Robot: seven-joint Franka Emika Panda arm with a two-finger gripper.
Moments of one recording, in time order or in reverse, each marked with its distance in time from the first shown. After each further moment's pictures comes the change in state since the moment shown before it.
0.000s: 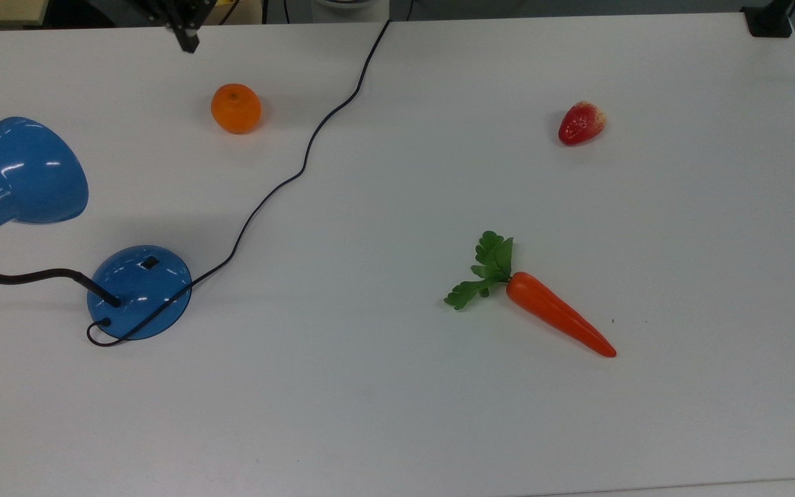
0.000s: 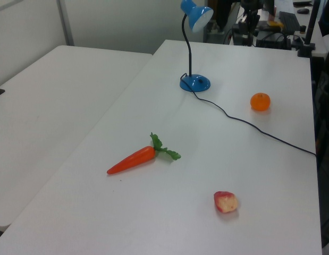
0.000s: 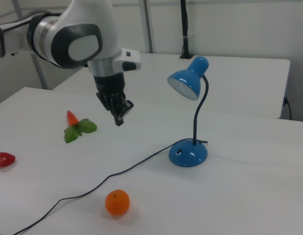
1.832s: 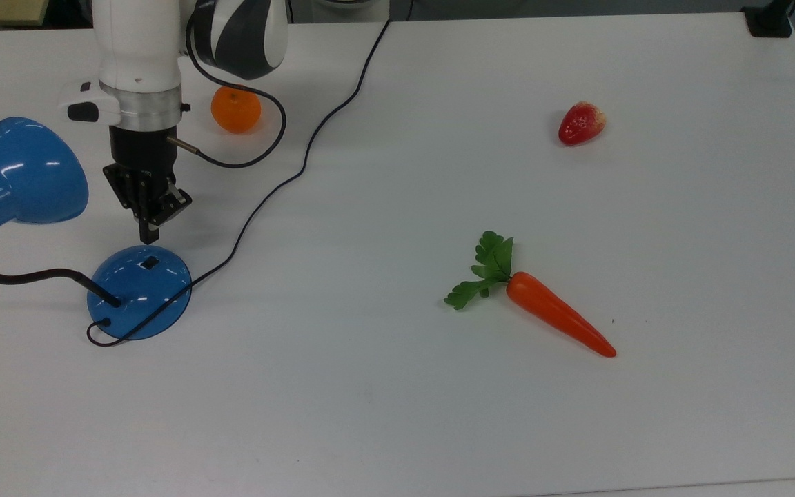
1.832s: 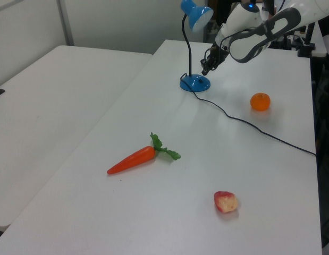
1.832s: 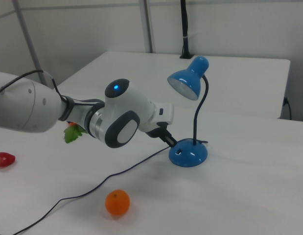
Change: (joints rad) arm -0.016 0.398 -0.002 -0.148 0.001 1.027 0.253
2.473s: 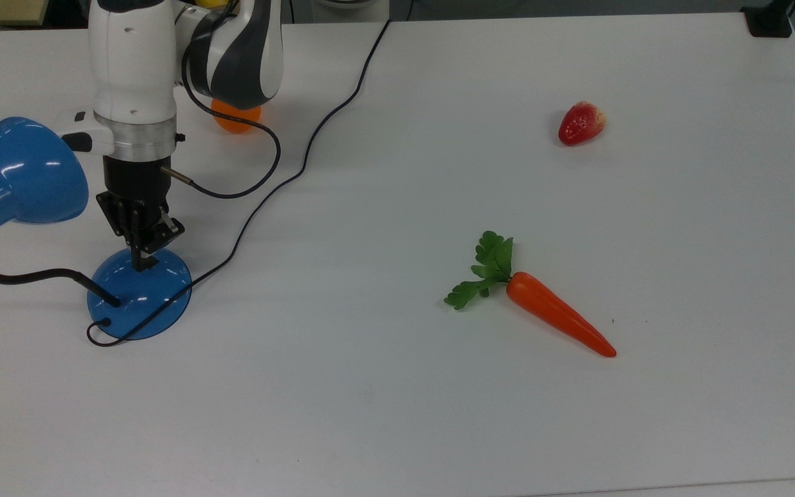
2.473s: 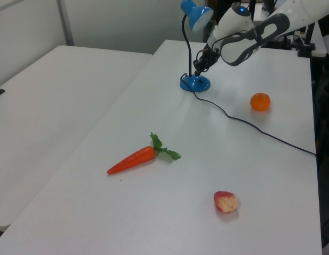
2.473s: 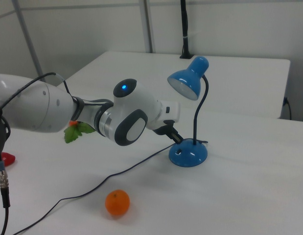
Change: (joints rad) arm 0.000 0.107 -0.001 0.129 0.000 0.000 0.025
